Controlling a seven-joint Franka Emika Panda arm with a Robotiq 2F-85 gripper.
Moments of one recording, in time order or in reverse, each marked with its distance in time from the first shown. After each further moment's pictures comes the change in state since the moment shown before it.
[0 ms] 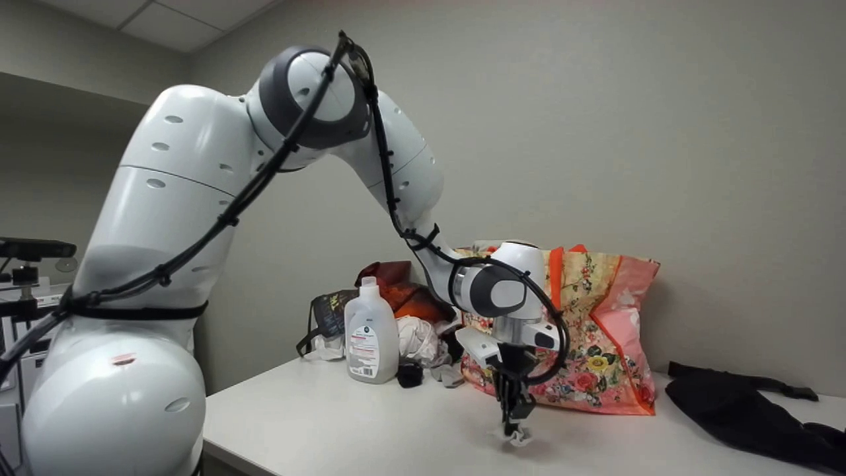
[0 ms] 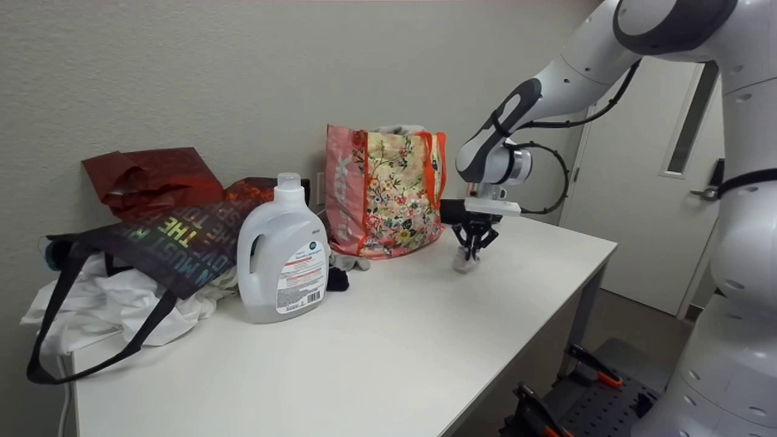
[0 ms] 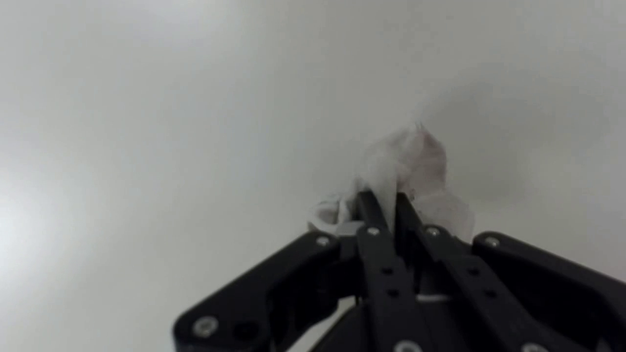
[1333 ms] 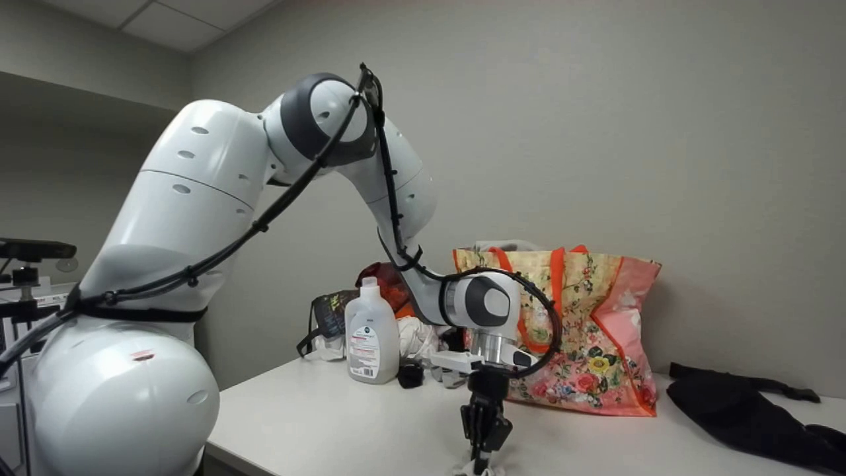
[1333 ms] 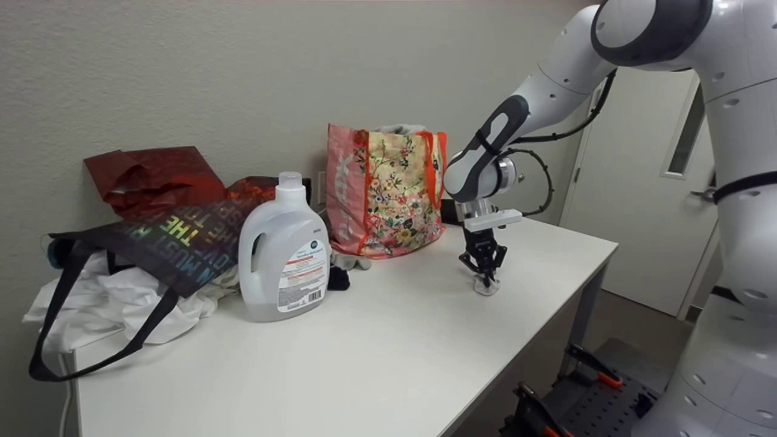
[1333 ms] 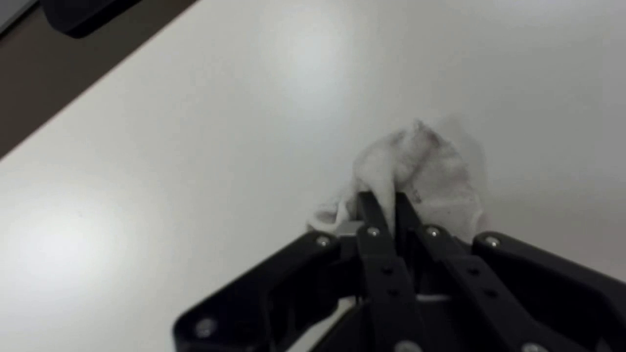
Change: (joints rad) arm 0.108 0.076 -0.038 0.026 -0.221 -0.288 0.041
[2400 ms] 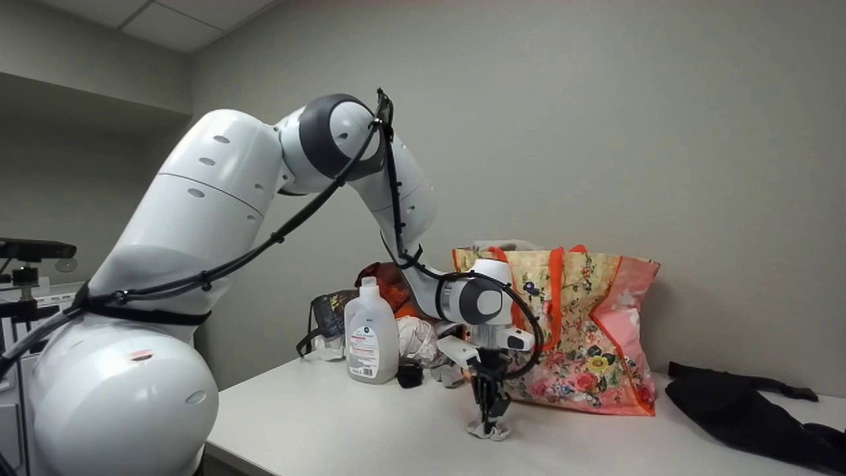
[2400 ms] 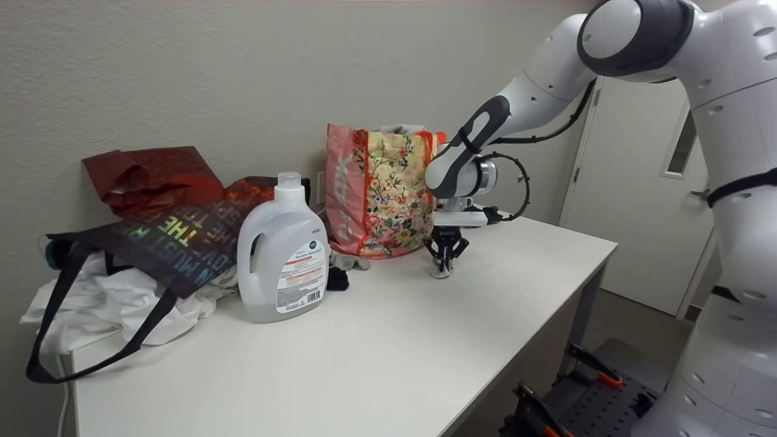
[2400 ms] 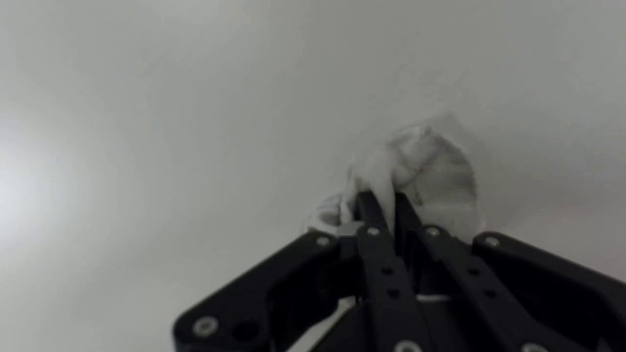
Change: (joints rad) arm -0.007 0.069 0.088 0.101 0.122 0.274 0.083
